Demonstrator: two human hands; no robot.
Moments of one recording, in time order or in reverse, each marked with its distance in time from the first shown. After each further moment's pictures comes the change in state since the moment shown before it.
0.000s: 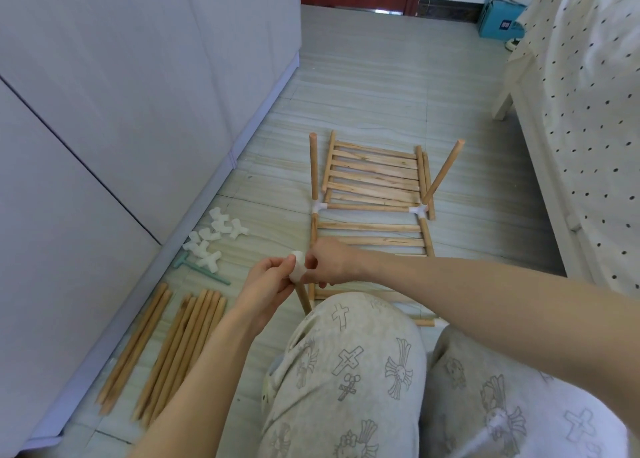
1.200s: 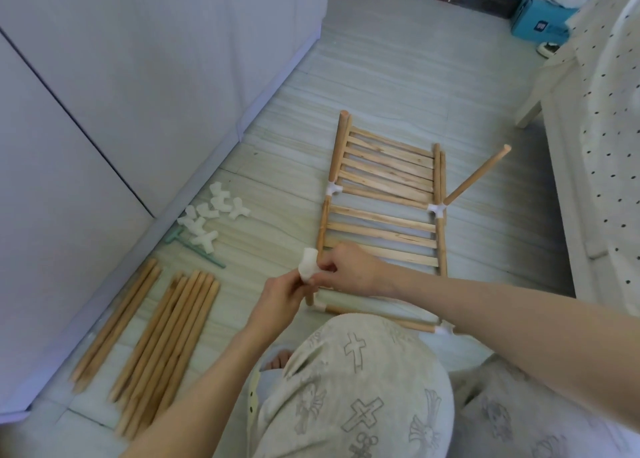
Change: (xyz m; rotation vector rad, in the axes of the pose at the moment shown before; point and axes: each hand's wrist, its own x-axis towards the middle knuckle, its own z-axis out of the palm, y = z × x) left_hand 0.035 -0.050 -0.015 0.746 -0.028 0.458; right_hand 0.017 0.018 0.009 -0.017 0.025 -0.096
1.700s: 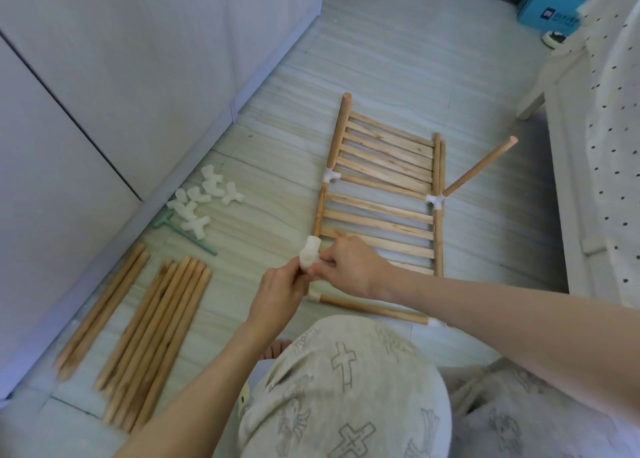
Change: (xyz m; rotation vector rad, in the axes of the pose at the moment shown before) left_hand 0.004 -0.002 0.012 0.082 0.118 0.052; right_hand 0.006 0.010 0.012 -0.071 0.104 0.016
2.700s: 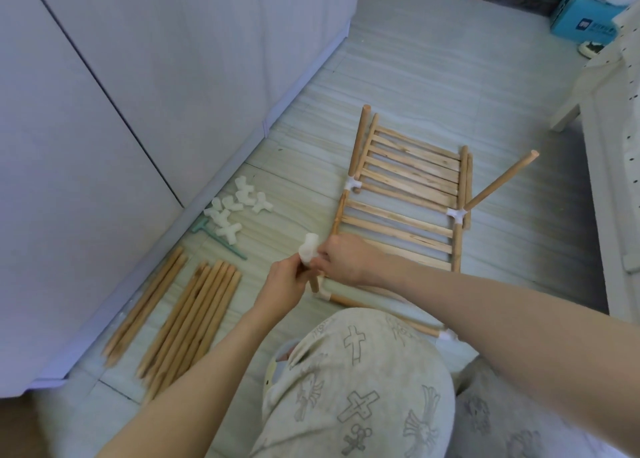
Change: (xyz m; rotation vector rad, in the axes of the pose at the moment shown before) left_hand 0.011 -0.016 -0.025 0.016 -0.002 -0.092; right_hand 0.018 -0.037 -0.011 -0.187 -0.117 -0.078
